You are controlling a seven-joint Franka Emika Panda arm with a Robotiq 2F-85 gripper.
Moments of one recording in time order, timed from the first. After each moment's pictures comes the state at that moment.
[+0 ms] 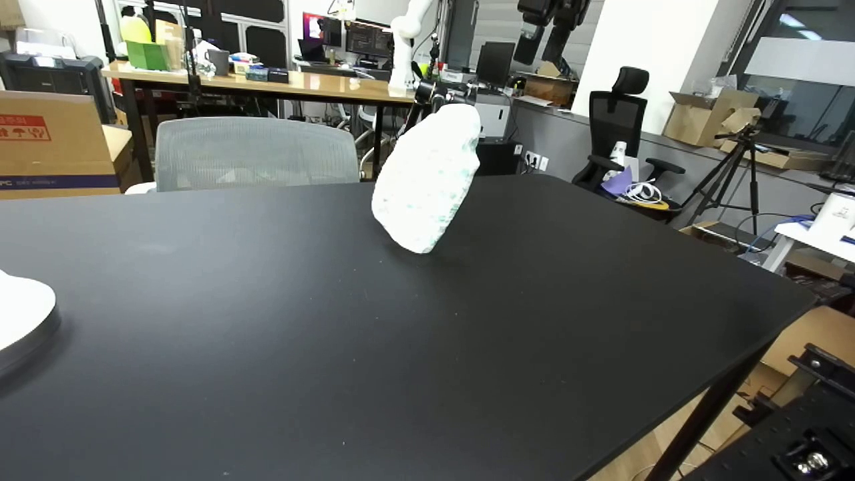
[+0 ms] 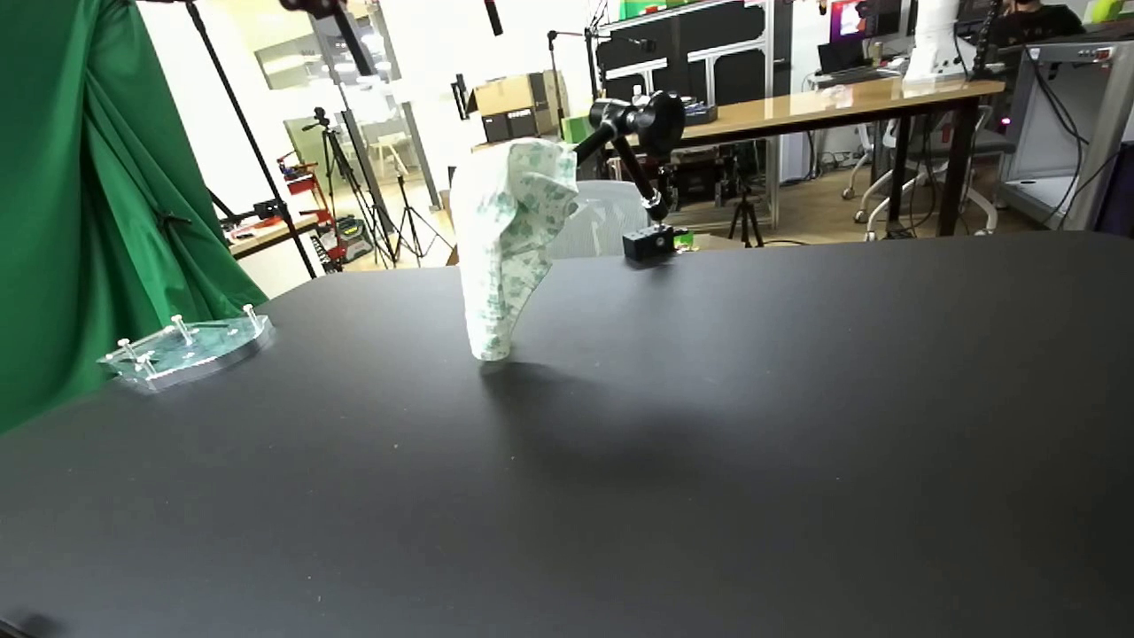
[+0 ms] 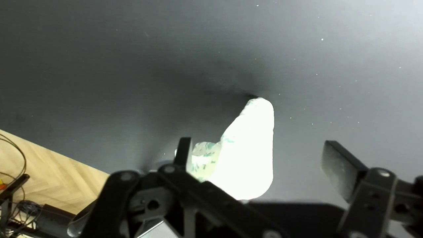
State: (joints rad) arm 0.09 -0.25 -0.15 -2.46 -0.02 2.42 -0.59
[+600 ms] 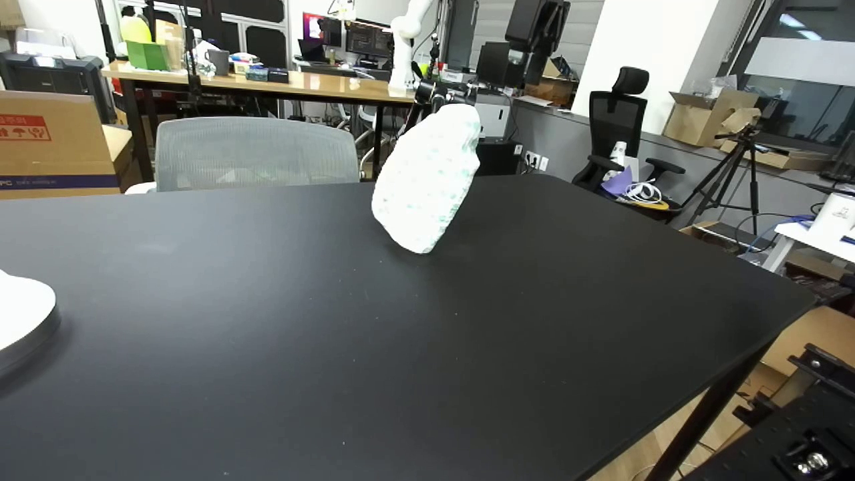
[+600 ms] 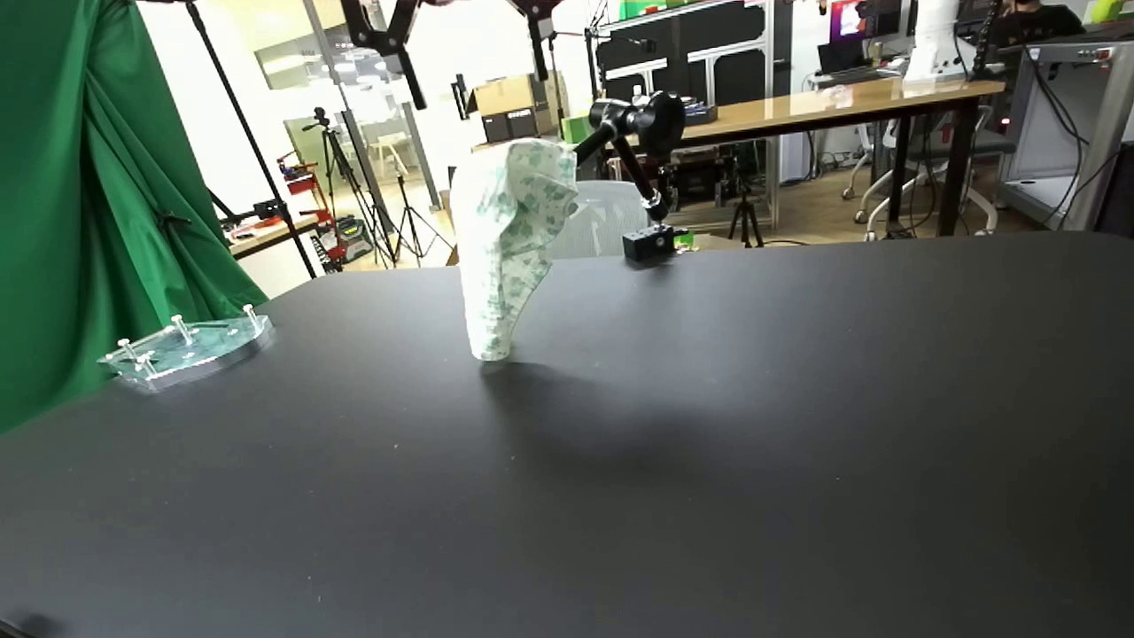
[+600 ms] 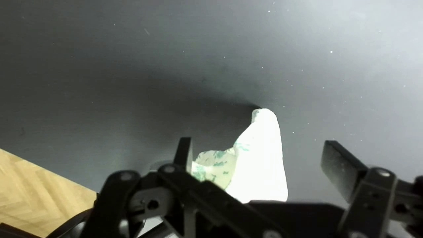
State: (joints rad) arm 0.05 -0.06 -0.13 -2.30 0.03 2.34 -0.72
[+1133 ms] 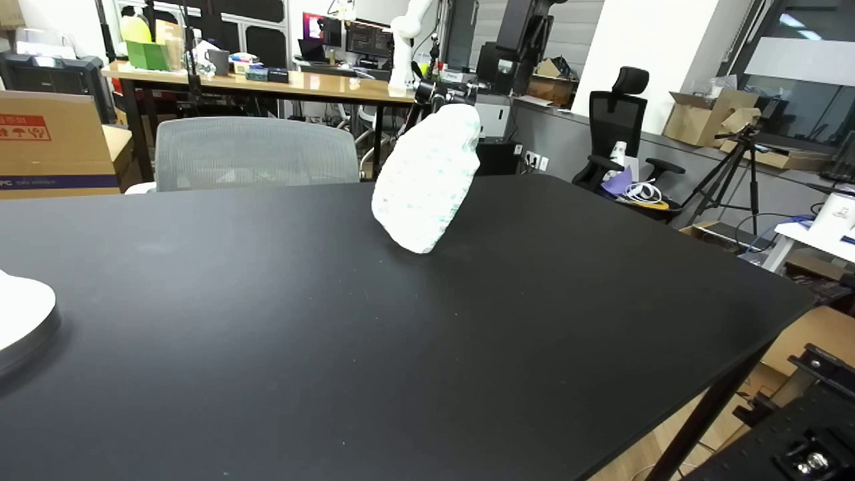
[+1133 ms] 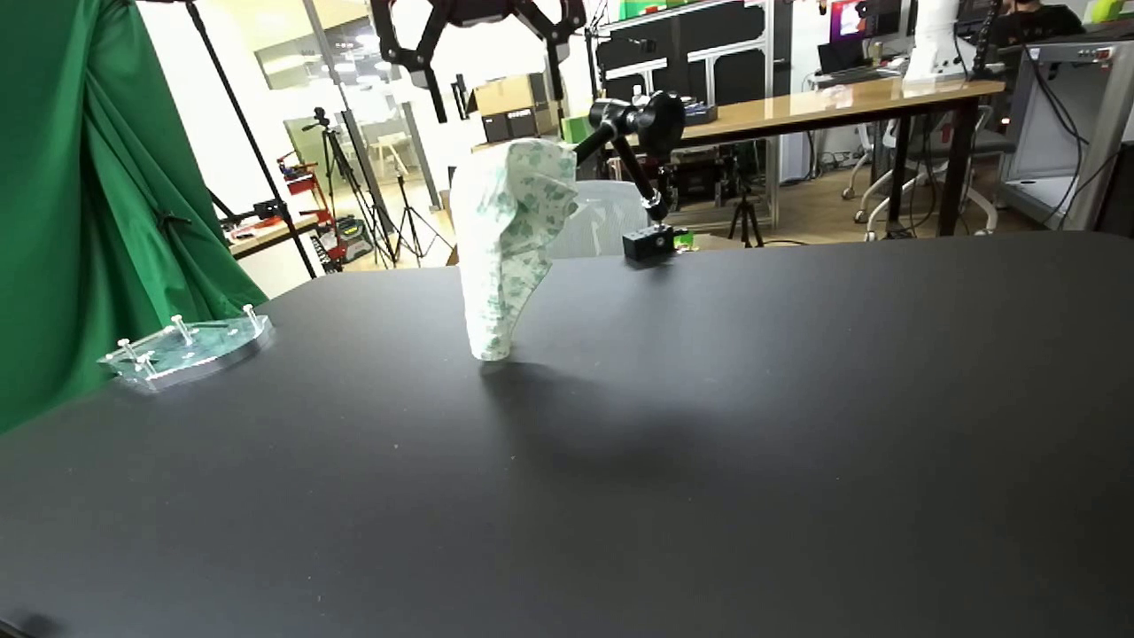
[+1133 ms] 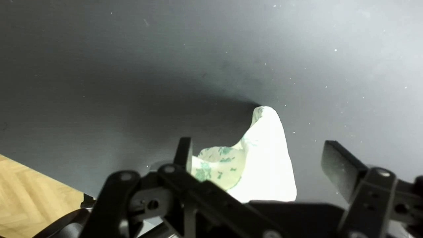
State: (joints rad) arm 0.01 0.04 -0.09 -2.21 0.06 2.30 -0.79
